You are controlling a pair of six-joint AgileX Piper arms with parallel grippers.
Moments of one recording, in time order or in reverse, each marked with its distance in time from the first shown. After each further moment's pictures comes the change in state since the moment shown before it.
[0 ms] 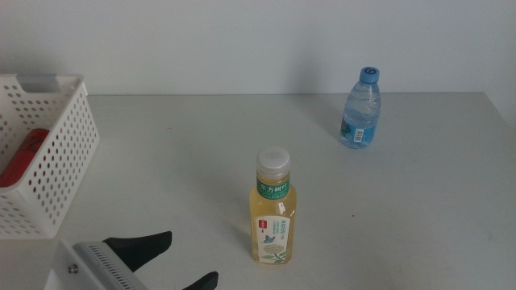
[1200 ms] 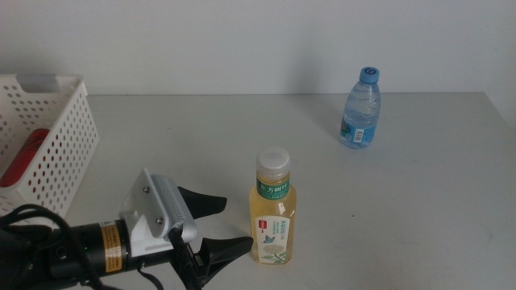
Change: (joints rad) left arm 0.490 0.633 -0.321 0.958 -0.465 -0.392; right arm 0.000 0.000 0.000 0.000 0.000 0.000
